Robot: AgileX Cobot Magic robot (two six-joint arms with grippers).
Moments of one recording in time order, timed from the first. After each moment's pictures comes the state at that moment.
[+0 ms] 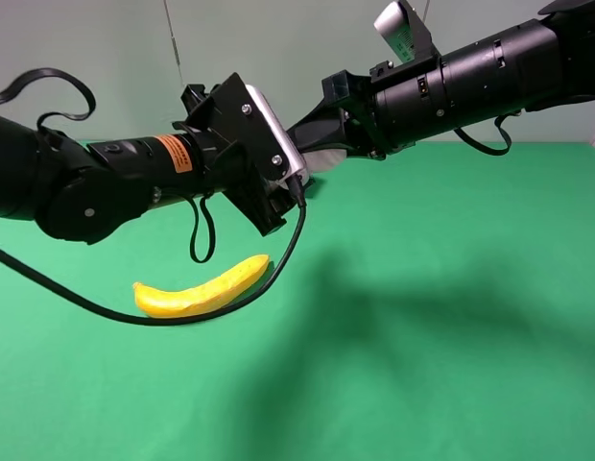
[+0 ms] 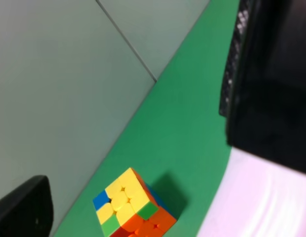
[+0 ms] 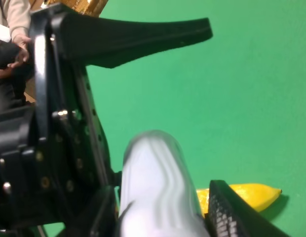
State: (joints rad) left arm -0.71 1.70 -0.71 0.11 -0.70 0.49; right arm 0.40 1.58 -1.01 1.29 0.71 -0.99
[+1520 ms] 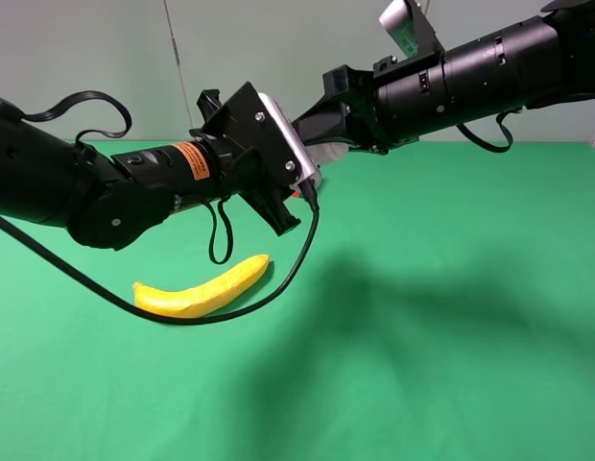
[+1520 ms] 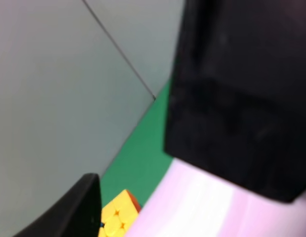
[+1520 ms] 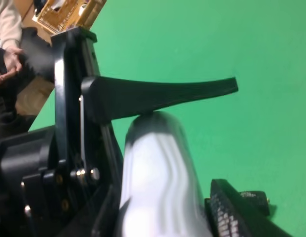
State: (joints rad) left arm -0.71 1.77 -0.74 0.12 -0.80 0.48; right arm 0.40 1.58 -1.01 1.30 0.68 -0.99
